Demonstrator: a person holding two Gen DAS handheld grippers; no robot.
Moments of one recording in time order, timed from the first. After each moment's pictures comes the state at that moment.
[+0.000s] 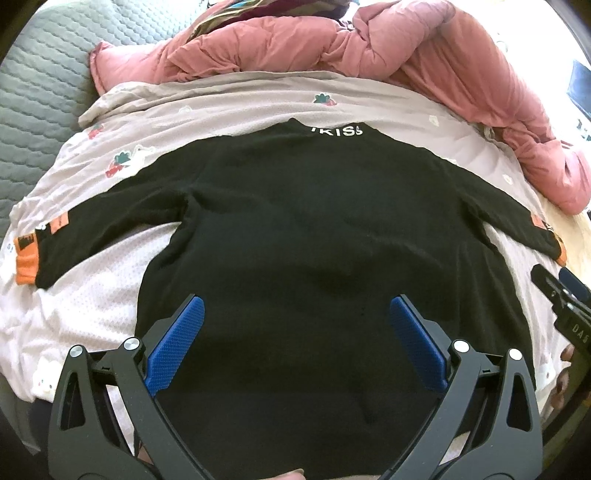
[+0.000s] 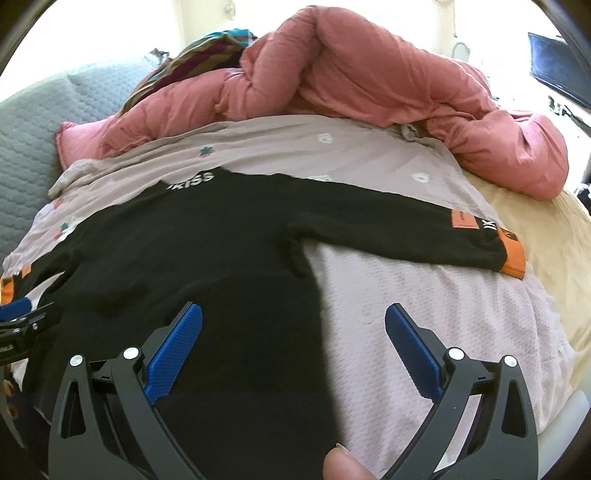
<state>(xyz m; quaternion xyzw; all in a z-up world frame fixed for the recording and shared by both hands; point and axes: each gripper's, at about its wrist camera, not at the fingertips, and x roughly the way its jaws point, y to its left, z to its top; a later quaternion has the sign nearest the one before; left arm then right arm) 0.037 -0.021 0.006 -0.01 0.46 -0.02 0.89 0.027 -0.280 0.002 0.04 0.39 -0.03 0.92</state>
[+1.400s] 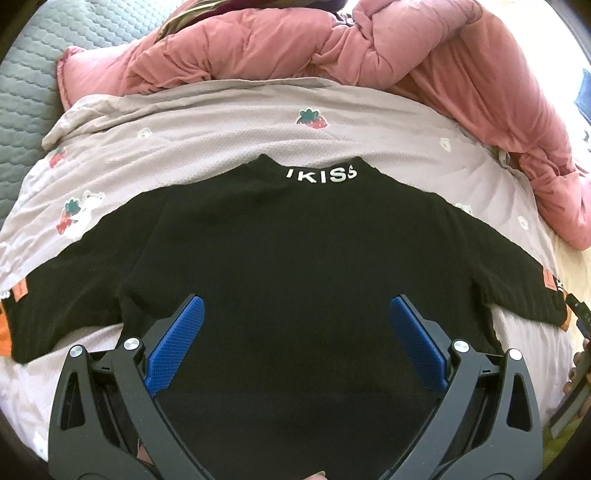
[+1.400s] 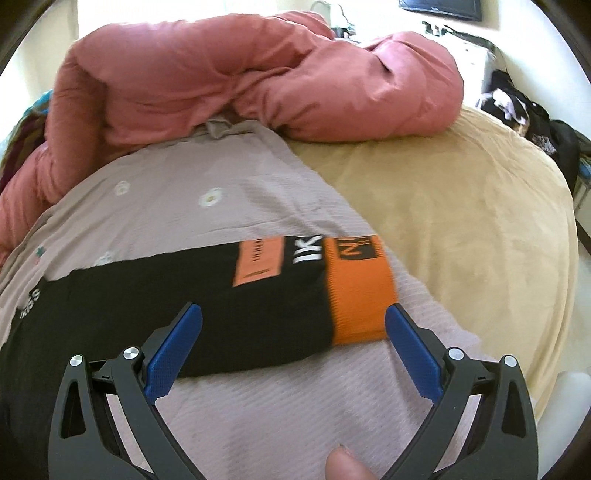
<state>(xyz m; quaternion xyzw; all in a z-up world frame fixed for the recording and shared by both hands) 0.165 -0.051 0.010 -0.03 0.48 -0.03 0.88 0.087 -0.508 -0.027 0.16 0.39 -0.26 0.87</state>
